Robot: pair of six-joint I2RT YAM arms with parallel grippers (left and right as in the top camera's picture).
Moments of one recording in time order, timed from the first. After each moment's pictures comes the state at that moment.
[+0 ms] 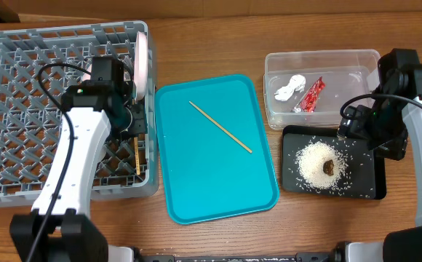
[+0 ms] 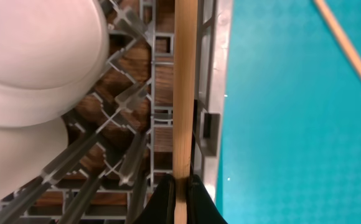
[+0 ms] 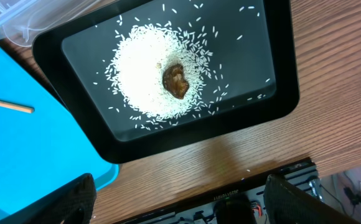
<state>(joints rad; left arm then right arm) -0.02 1.60 1.33 -1.09 0.02 -0.15 -0.09 1.57 1.57 -1.62 -0.01 0.35</state>
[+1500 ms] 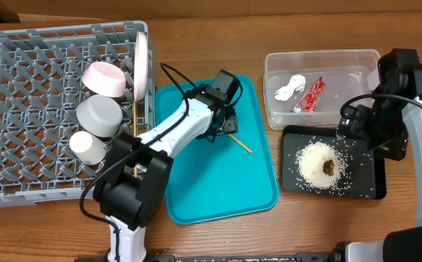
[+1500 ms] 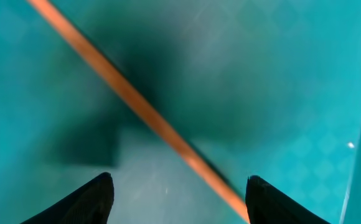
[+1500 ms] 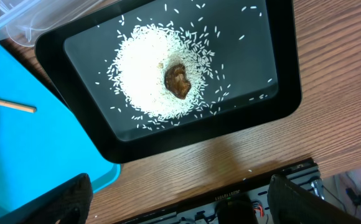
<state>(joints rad) -0.54 2.03 1.42 -0.71 -0.02 -0.68 -0.09 1.57 1.57 -1.61 -0.02 0.35</state>
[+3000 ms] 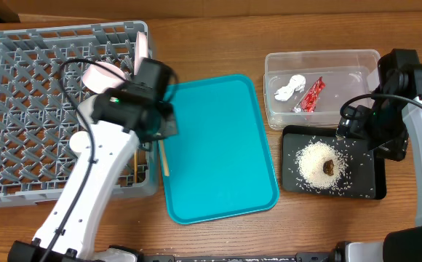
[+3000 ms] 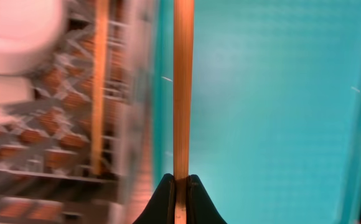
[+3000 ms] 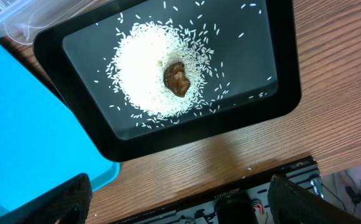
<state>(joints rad) -0.27 1.49 1.43 -1.22 -0.10 -0.48 -0.09 1.57 1.57 -1.62 -0.02 0.35</state>
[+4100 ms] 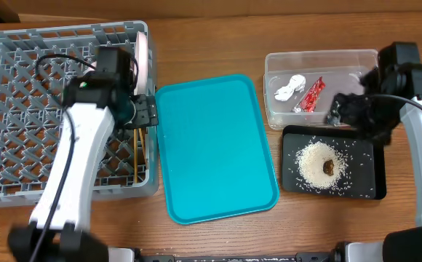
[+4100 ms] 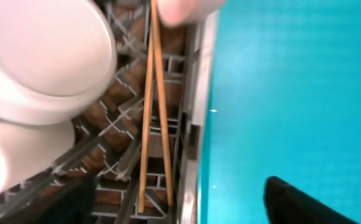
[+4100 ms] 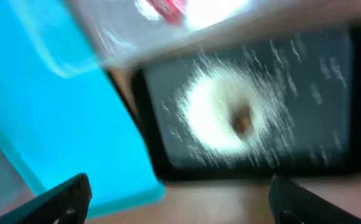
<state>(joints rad) -0.07 1.54 1.43 -1.14 -0.03 -0.25 -0.05 1.57 1.57 -1.41 -0.21 0.26</state>
